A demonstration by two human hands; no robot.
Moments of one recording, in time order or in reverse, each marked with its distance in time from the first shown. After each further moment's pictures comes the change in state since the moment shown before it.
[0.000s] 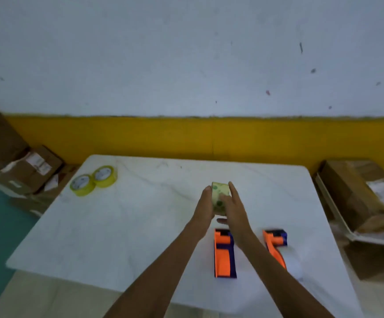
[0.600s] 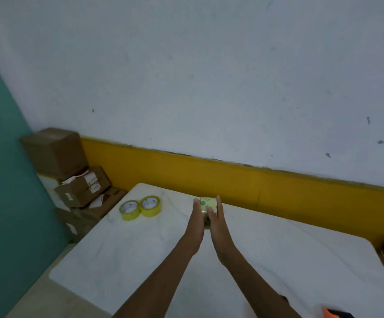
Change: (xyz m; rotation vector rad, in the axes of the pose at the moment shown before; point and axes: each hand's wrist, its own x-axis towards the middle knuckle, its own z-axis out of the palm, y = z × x) left_hand -0.007 0.062 -0.176 -0.275 0.170 0.240; right_hand 0.001 -0.048 0.205 -0.073 -0.267 -0.216
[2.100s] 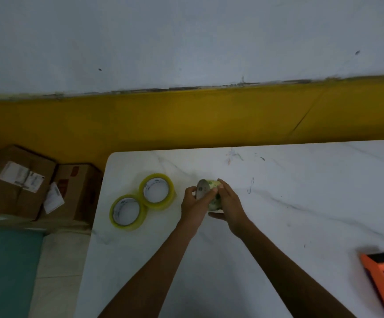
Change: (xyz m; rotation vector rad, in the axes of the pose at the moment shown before) left_hand 0.299 -0.072 -0.219 0.426 -0.045 -0.421; right_hand 0.238 0.170 0.155 0.109 0.399 0.611
